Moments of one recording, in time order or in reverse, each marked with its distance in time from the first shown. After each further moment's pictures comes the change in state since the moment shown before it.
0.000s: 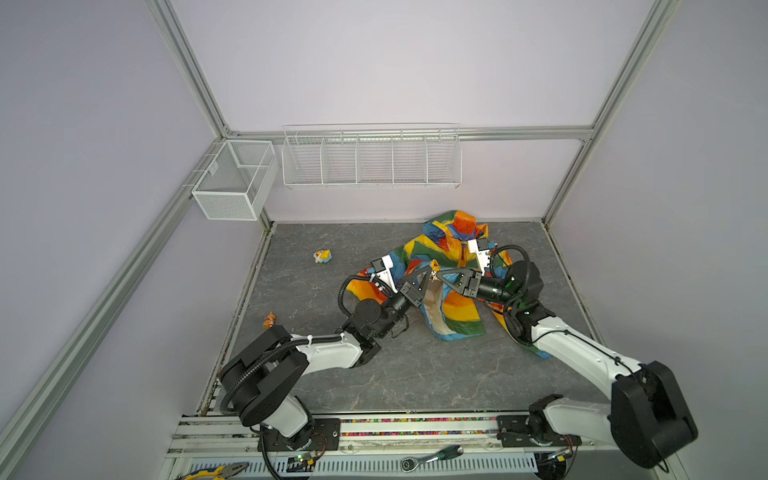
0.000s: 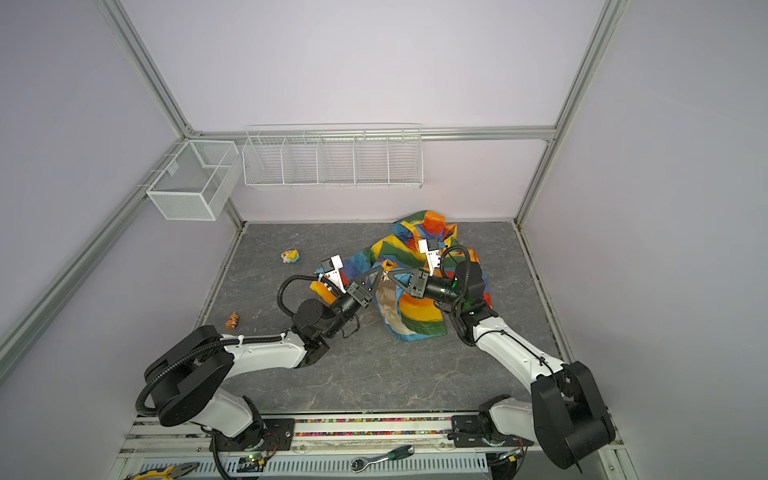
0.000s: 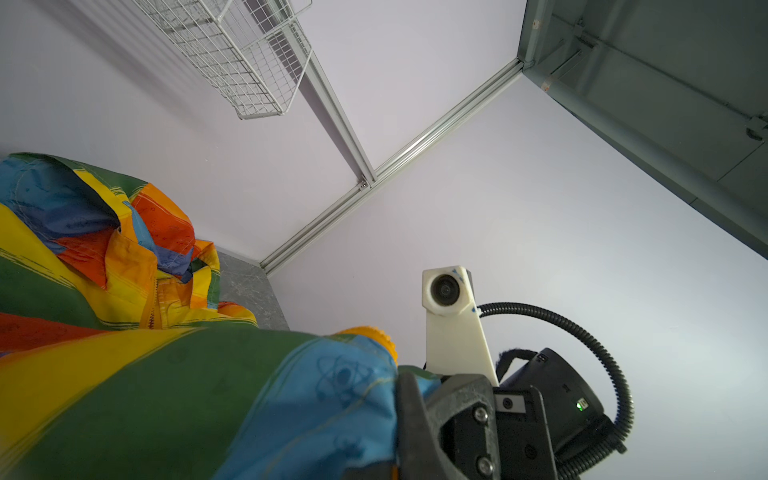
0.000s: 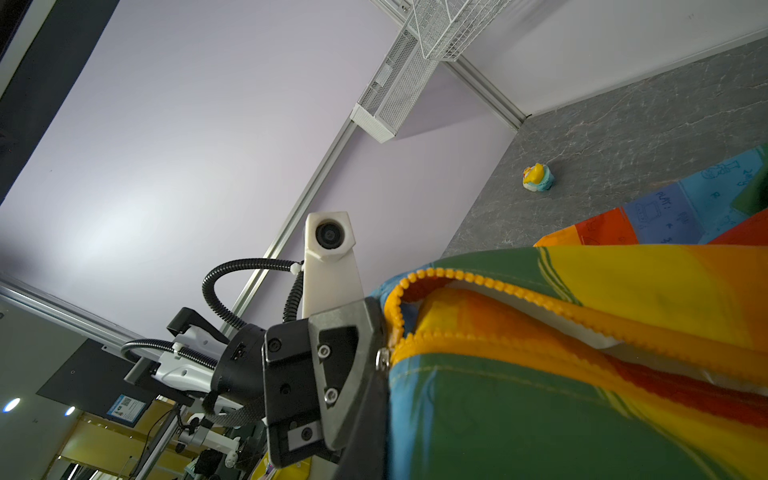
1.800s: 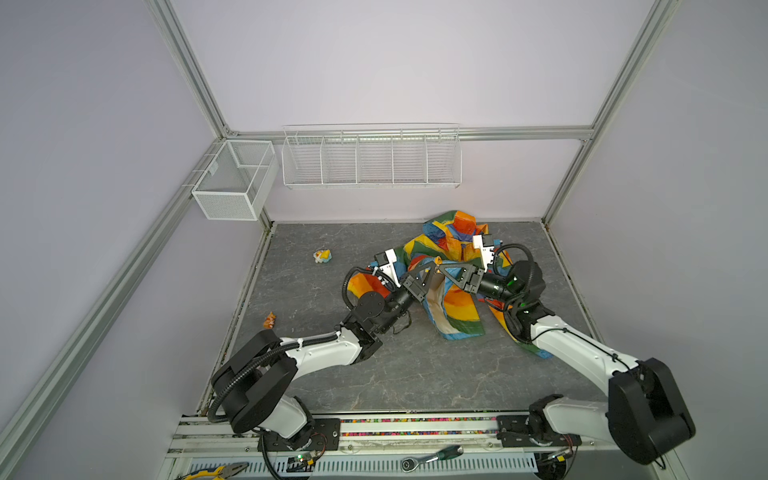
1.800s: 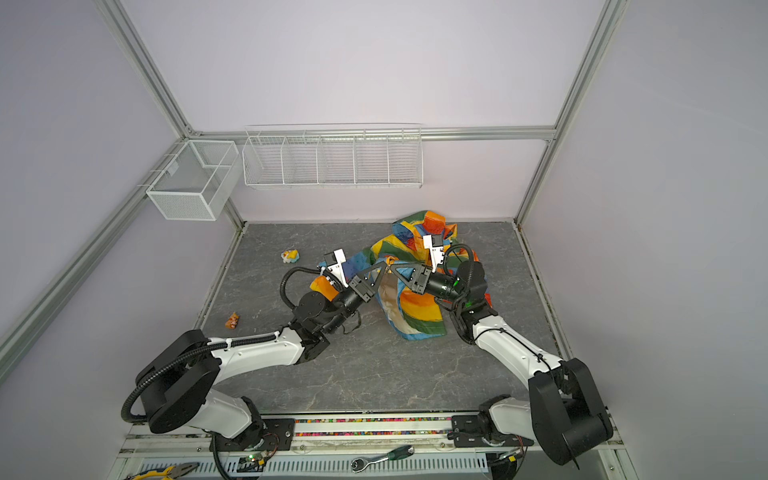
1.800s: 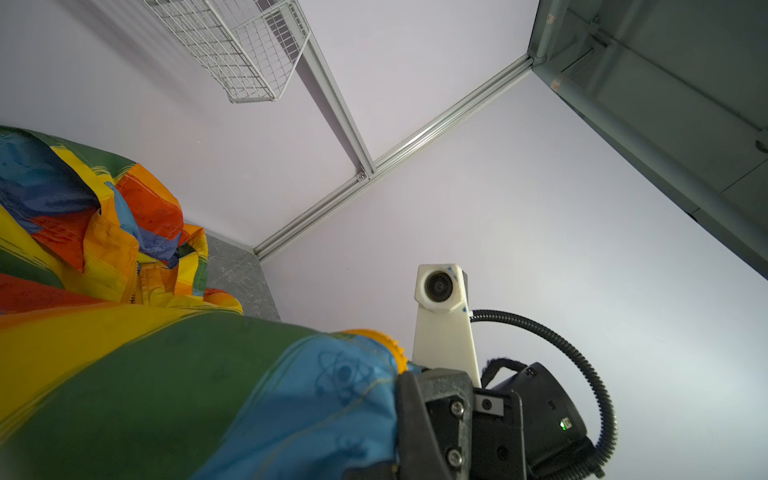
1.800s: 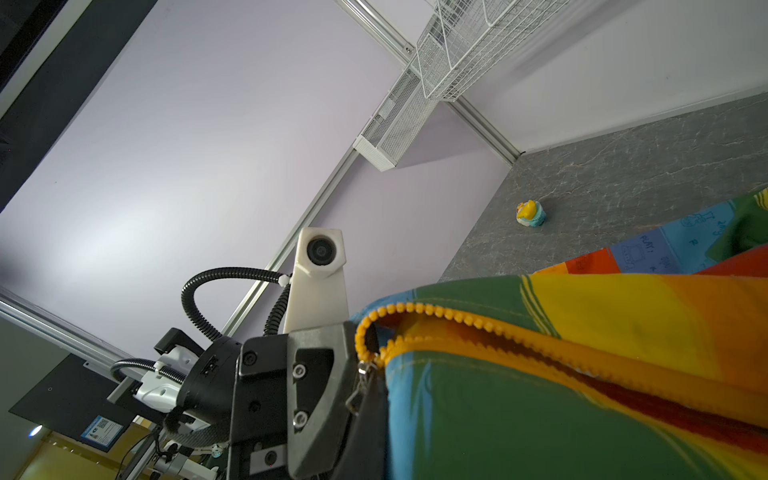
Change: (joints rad) left arm -0.015 -0.066 0.069 -0.190 0.009 -0.040; right arm -0.020 0.002 0.000 0.078 0.048 0.000
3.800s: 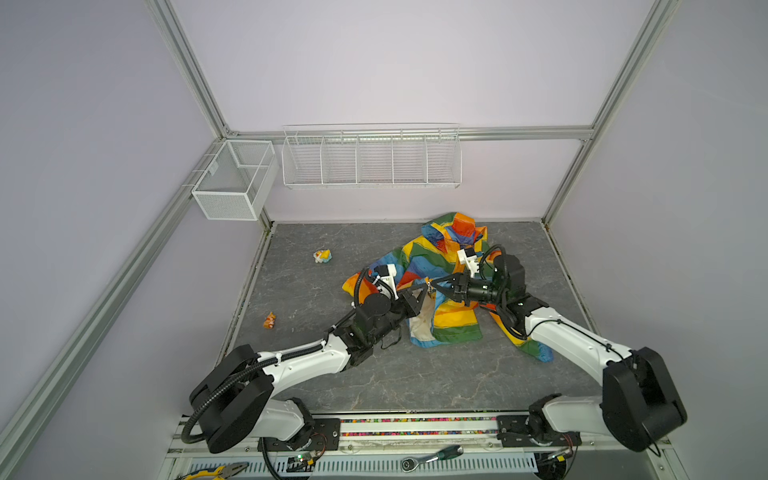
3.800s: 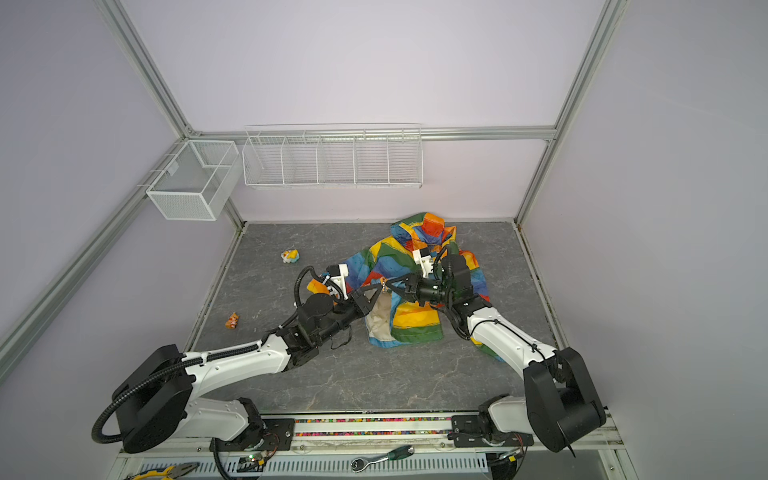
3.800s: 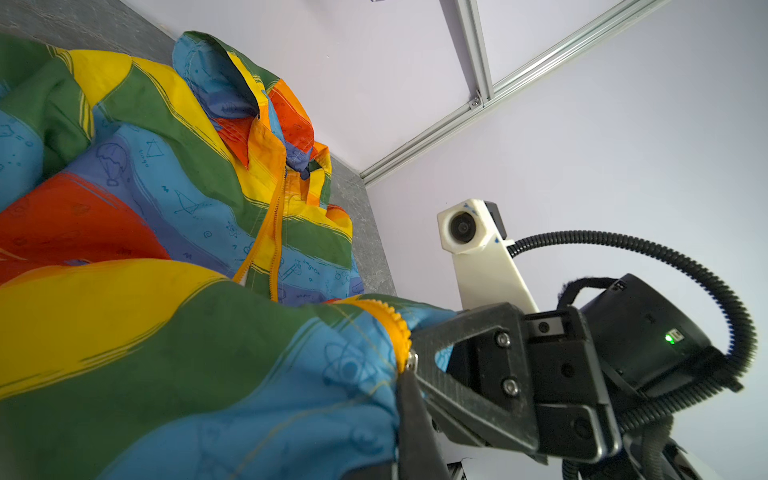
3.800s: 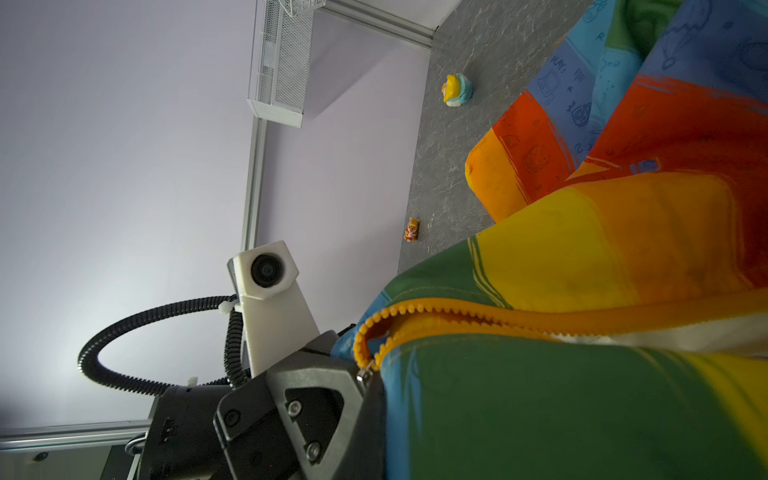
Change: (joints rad) left arm 0.001 -0.107 -0.051 -0.425 -0.024 -0.024; right arm 0.029 0.078 0.084 -0.438 0.002 0.108
